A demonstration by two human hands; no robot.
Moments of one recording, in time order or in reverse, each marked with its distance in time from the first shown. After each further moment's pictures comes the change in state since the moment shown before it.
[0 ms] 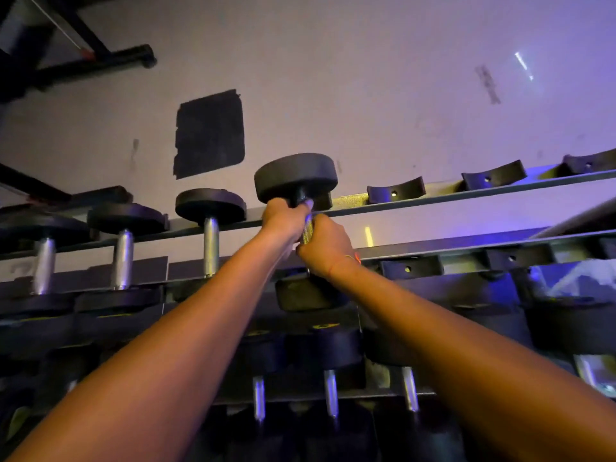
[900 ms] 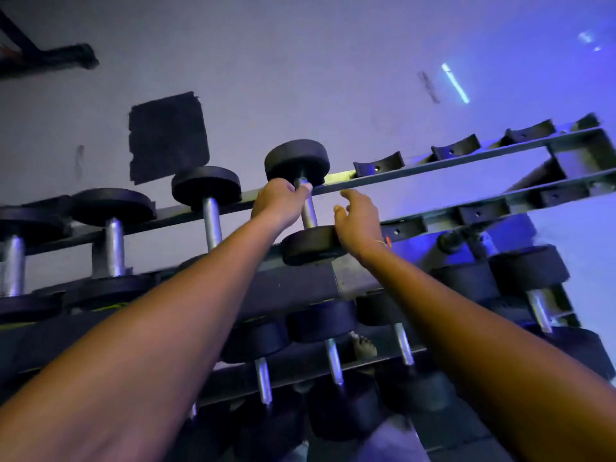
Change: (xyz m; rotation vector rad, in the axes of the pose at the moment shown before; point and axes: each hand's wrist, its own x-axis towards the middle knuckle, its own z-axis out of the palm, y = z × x) left_hand -0.008 -0.029 -0.048 0.434 -0.091 0.308; right_hand -0.038 0.027 0.002 0.061 0.346 0.055
